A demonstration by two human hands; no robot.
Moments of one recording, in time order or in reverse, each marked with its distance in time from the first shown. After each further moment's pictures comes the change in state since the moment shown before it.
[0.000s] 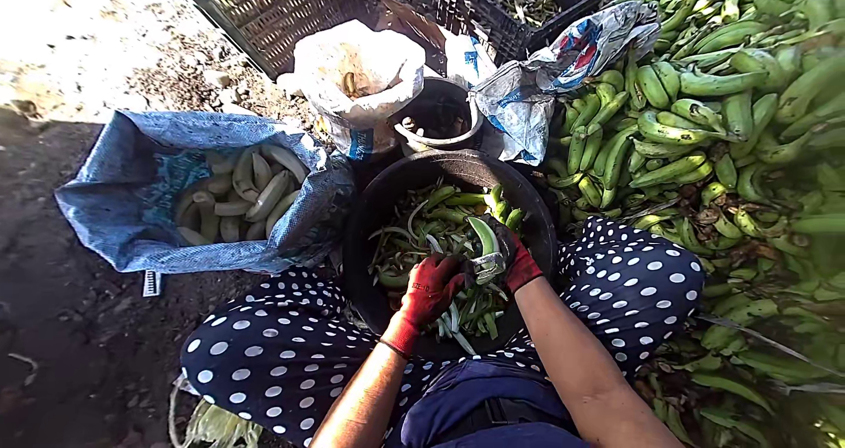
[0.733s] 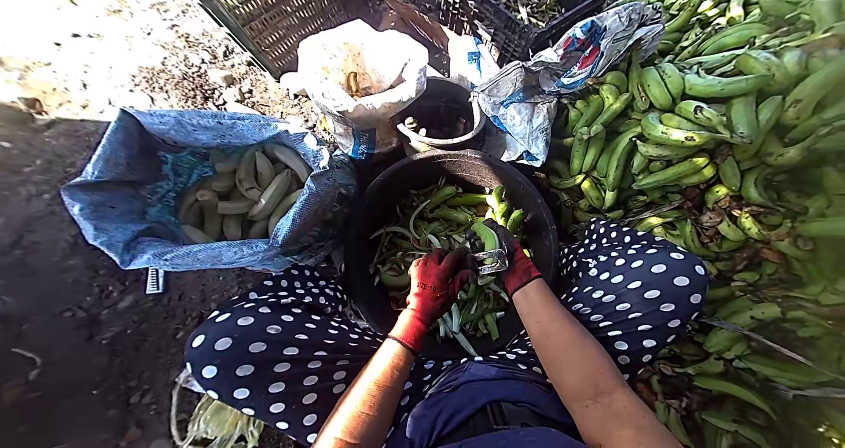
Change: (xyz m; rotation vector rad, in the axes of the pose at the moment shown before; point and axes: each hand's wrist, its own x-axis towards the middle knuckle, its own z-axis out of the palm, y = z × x) left_hand 0.004 0.010 0.009 0.170 0.116 -0.015; right_hand 0.006 0.008 0.001 0.195 0.045 0.124
